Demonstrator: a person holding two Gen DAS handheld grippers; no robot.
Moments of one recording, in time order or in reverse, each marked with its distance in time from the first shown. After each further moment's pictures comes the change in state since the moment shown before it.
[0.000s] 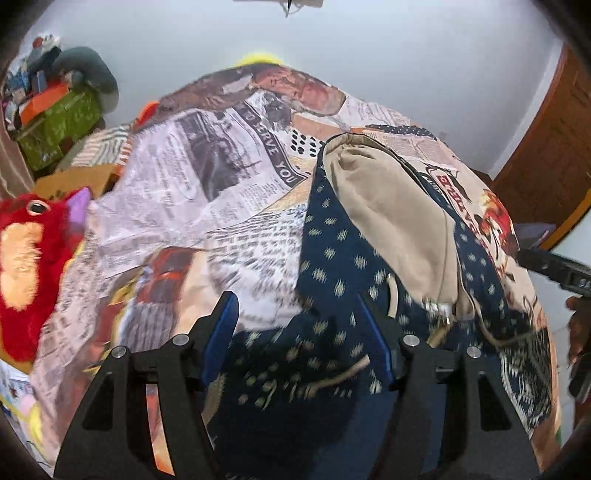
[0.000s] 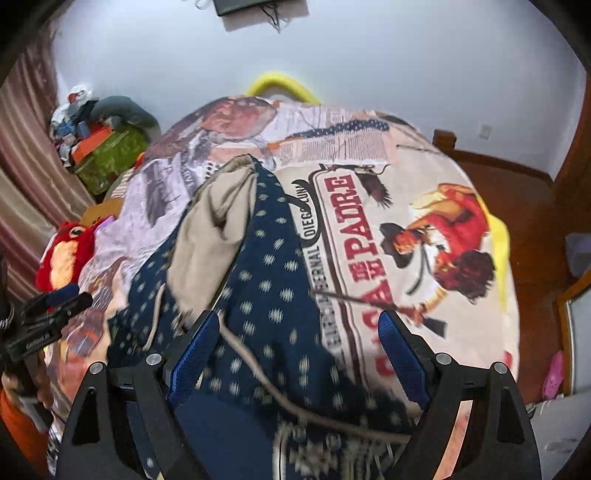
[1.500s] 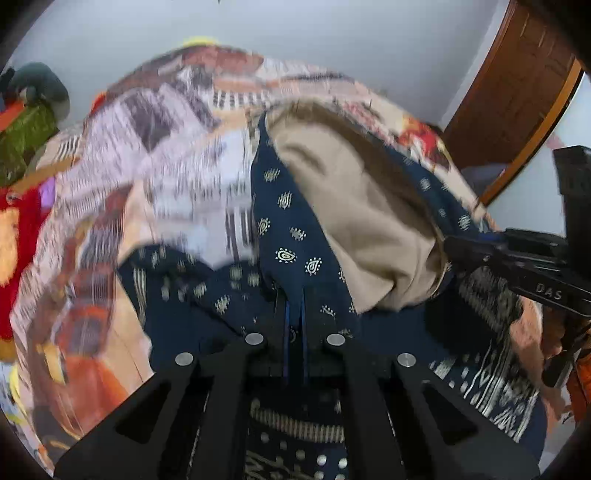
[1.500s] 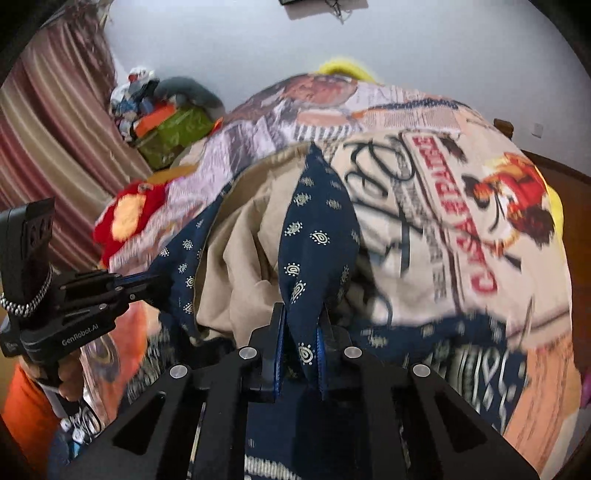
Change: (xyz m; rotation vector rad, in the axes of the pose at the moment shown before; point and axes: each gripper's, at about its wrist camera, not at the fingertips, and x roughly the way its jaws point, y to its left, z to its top) left arm -0.055 -0.055 -0.106 0.170 0.106 -0.122; right arm -0.044 0.077 -0.110 -0.099 0.017 0.189
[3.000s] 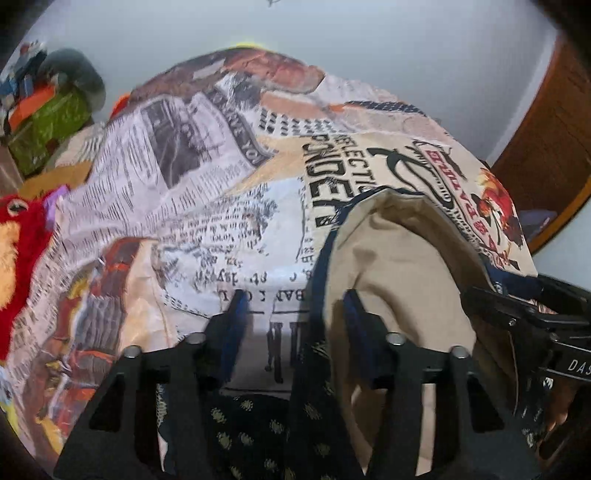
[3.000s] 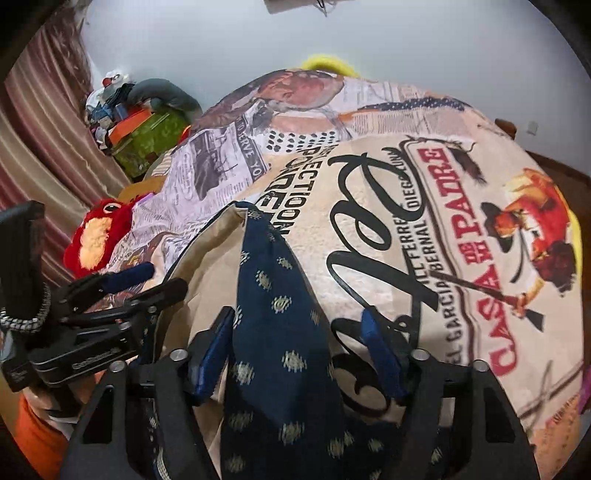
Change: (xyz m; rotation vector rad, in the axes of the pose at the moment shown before) left arm 0.073 0.044 0.093 -0.145 -0.078 0.115; right arm 0.078 -0.029 0.079 0.070 0.002 -0.026
